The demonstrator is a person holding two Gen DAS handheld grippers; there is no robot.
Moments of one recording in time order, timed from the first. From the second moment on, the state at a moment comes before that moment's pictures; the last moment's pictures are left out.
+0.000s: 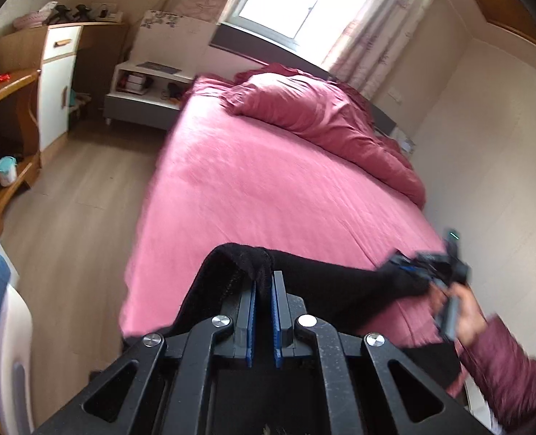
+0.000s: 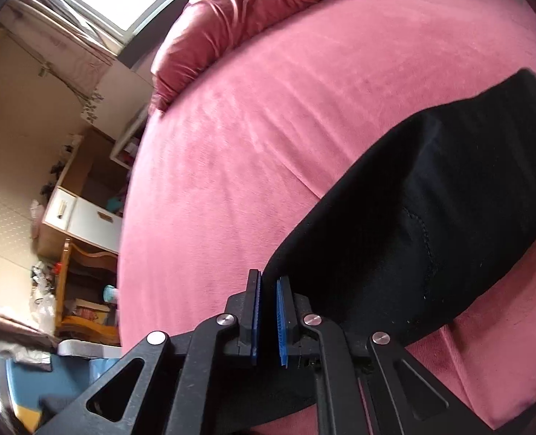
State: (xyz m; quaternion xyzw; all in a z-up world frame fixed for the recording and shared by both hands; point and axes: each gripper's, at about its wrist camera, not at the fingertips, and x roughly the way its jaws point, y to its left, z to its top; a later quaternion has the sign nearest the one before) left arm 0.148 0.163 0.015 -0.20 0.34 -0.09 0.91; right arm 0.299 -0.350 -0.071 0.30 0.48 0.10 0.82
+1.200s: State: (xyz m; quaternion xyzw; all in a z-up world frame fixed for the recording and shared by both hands) left arm -0.016 0.216 -0.144 -0.36 0.47 0.00 0.80; right arm 0.035 -0.342 -0.145 0.20 0.55 0.19 0.79
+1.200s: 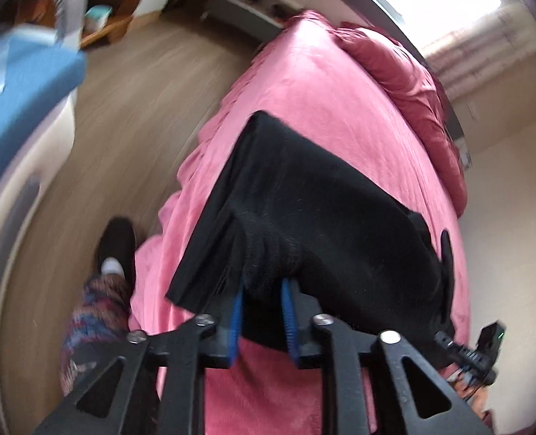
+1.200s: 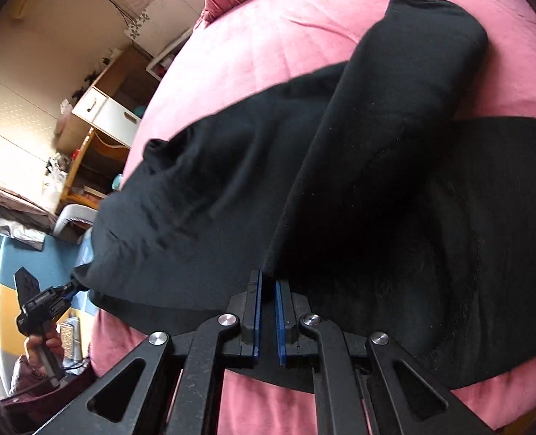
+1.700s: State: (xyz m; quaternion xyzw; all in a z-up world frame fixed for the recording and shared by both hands) left arm -0.022 0.228 -0.153 -0.56 0.43 0.00 0.71; right arm 0.036 -0.340 -0.164 0.20 0.55 0.17 0.79
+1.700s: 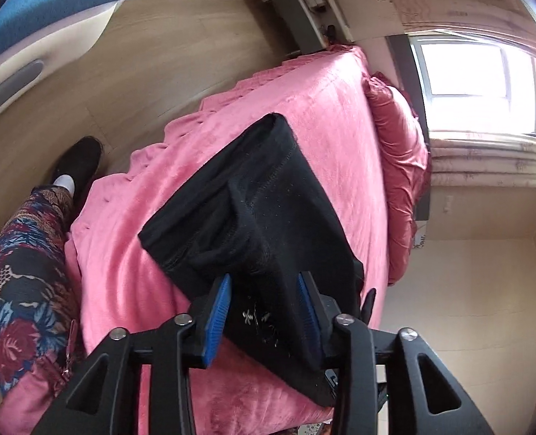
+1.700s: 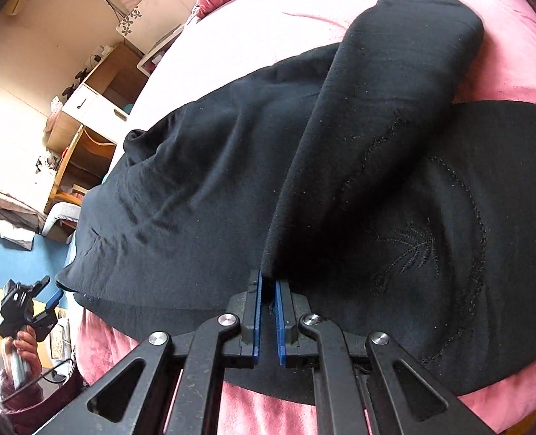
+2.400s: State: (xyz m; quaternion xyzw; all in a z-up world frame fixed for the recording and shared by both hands) left arm 0.005 0.230 -0.138 -0.42 0.45 0.02 0.79; right arm 0.005 -0.352 -0.136 0.18 0.53 0.21 0.80
